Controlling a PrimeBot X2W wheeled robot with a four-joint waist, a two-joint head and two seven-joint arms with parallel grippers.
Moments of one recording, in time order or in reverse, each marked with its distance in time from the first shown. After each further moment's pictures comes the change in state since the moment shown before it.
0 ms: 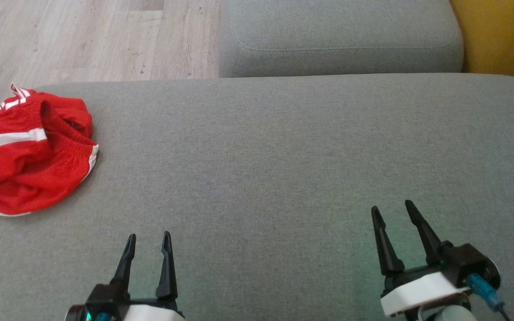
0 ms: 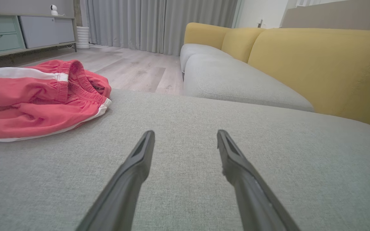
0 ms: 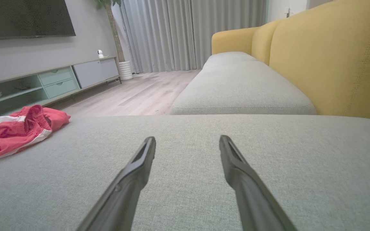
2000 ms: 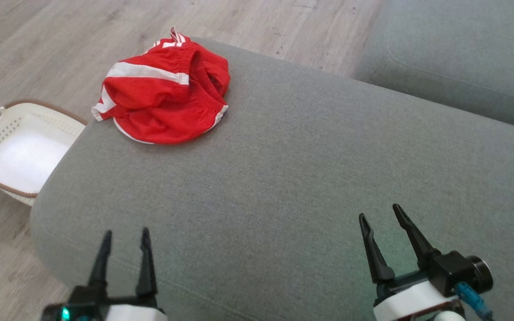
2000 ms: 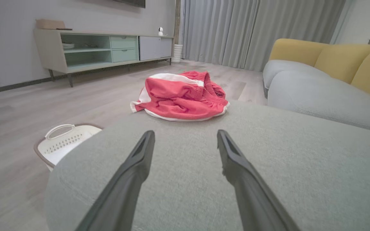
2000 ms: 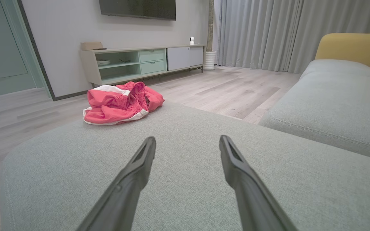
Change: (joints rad) left arm 0.022 0.056 -0.001 -0.043 0.007 0.060 -0.014; right arm 0.026 -0.001 0.037 -0.024 -0.076 0.000 -0.020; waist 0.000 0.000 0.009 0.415
